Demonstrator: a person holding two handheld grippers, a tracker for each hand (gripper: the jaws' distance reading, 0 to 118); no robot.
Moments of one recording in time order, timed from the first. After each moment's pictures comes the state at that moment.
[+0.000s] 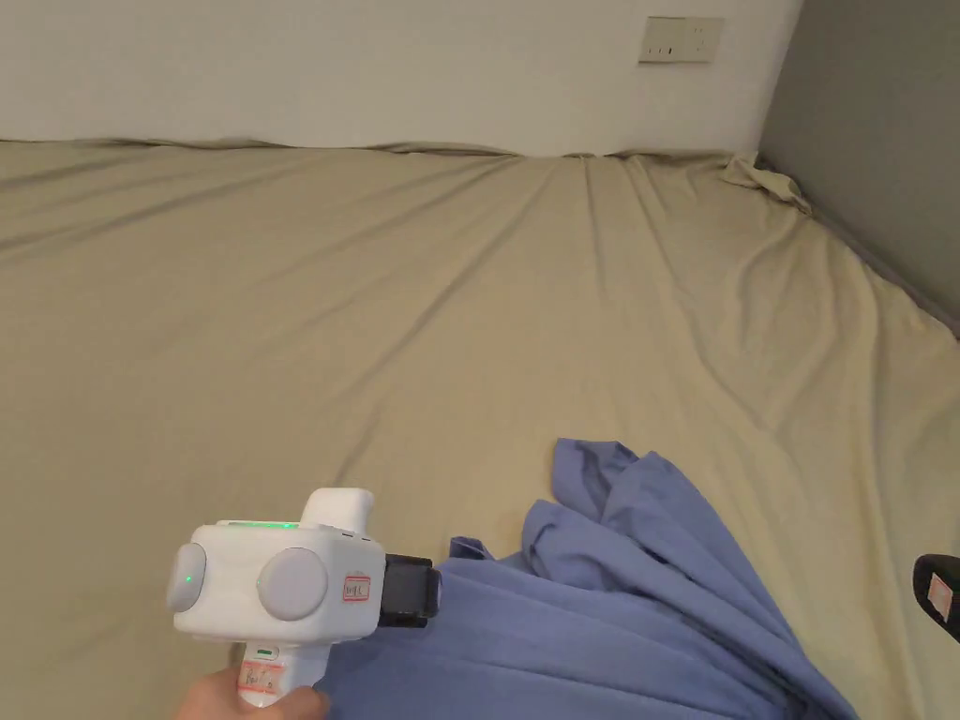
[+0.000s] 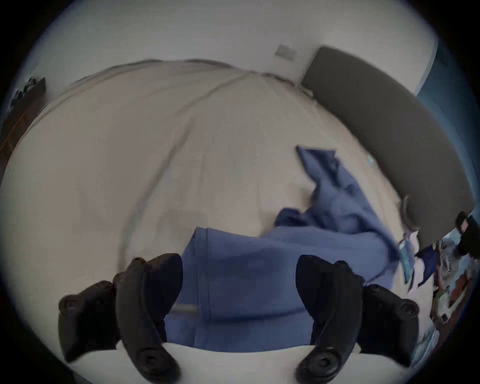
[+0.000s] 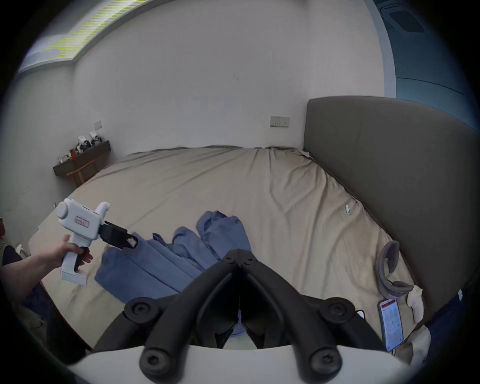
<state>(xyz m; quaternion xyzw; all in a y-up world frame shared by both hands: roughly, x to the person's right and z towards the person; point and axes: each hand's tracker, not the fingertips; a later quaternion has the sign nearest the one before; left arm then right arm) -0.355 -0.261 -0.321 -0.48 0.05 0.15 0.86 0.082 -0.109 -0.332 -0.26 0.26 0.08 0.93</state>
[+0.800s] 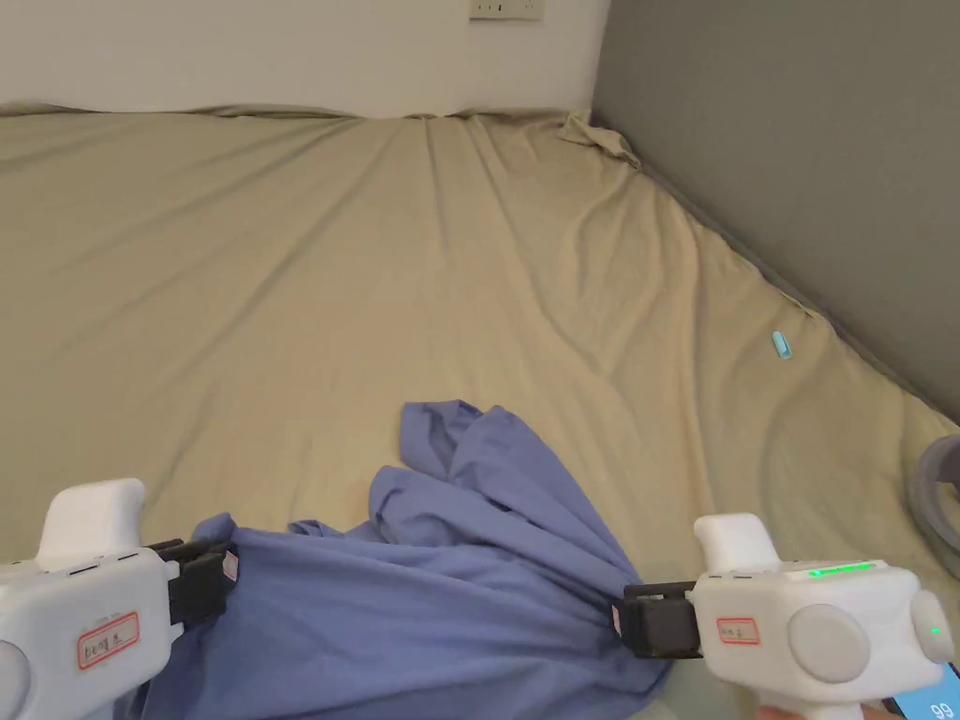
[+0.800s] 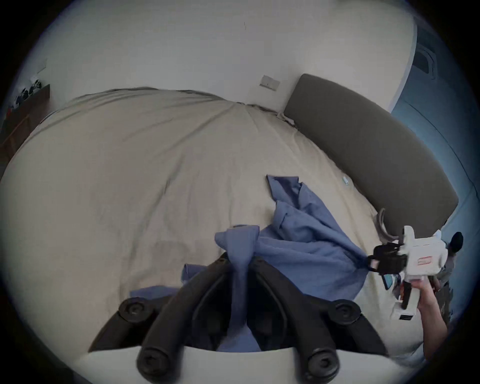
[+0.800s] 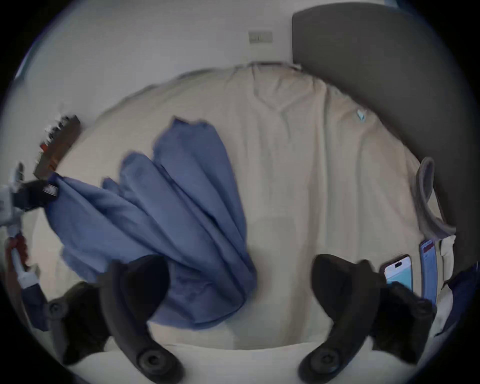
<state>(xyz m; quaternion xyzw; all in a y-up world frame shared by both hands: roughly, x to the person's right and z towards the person) -0.333 -0.192 -0.248 -0.37 0.04 0.18 0.91 0.073 -0.252 -0.408 -0.49 0.20 0.09 0.84</state>
